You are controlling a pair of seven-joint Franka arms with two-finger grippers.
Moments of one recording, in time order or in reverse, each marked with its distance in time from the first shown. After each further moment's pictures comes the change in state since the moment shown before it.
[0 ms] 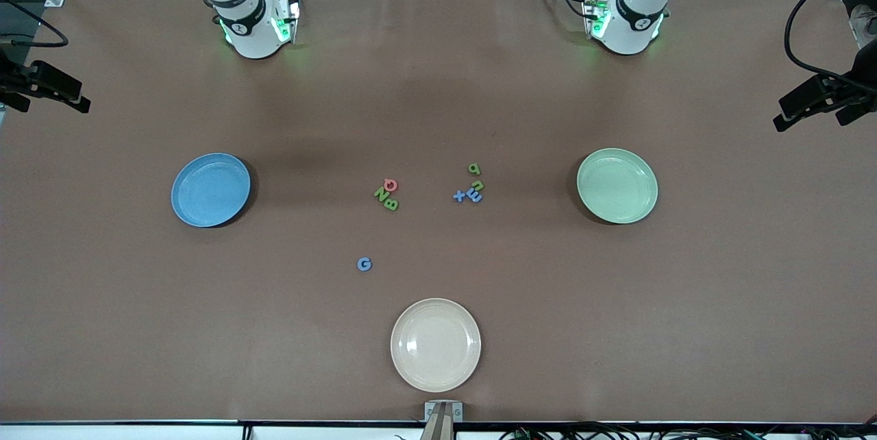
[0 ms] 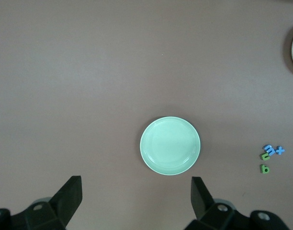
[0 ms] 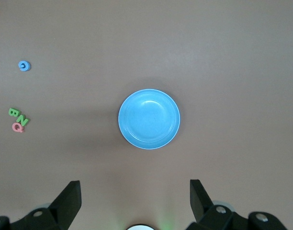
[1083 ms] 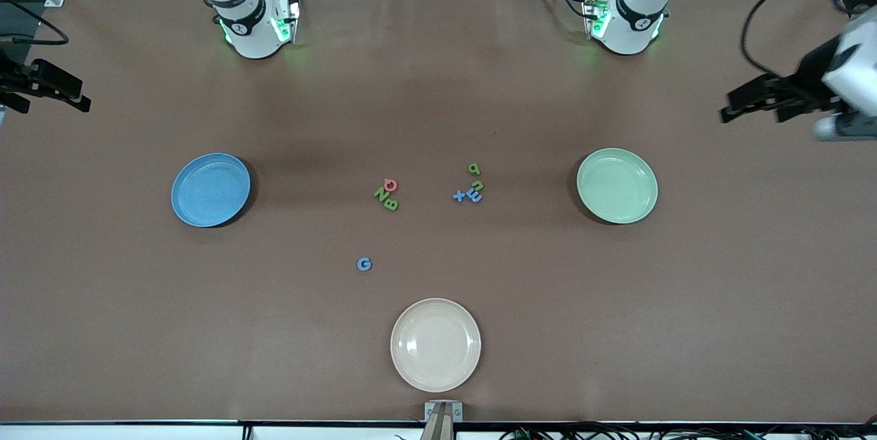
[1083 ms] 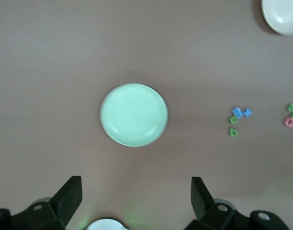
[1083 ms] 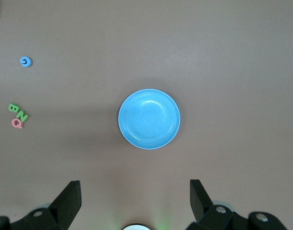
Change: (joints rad) left arm -0.069 0.057 -0.056 -0.025 -0.127 -0.078 -0.064; right arm 0.000 0.000 0.000 -0.001 0.001 -0.001 -0.023
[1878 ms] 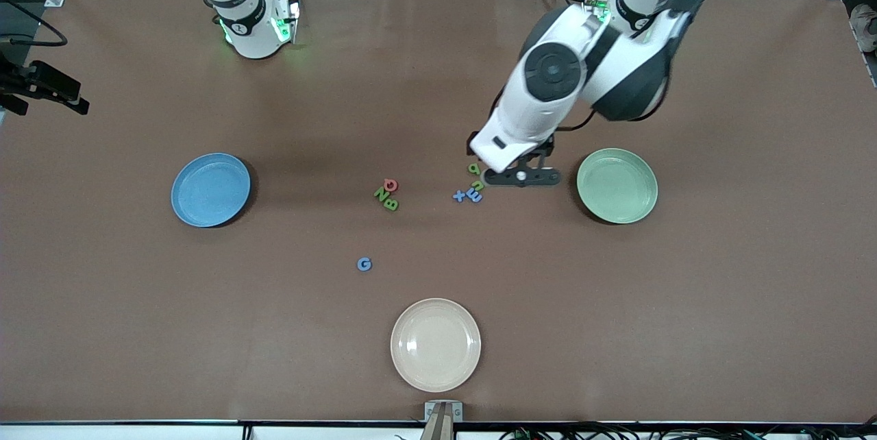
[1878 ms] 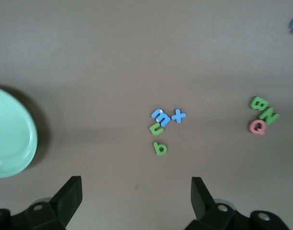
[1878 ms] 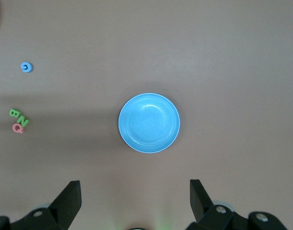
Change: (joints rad) left arm -0.445 0.375 -0.126 -0.006 0.127 0.406 -0.452; right arm 0.000 -0.001 -0.001 -0.001 0.001 0.018 0.006
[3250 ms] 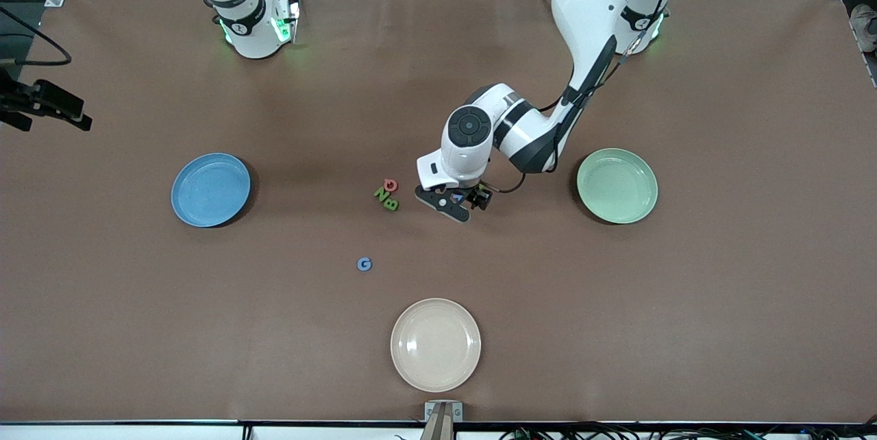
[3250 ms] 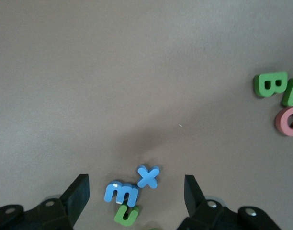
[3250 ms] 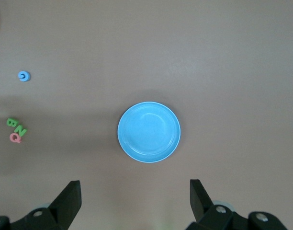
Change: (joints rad) left arm -0.092 0.308 0.002 0.005 0.088 0.401 0.384; right arm -0.007 0.060 -0.004 0.006 0.007 0.061 0.000
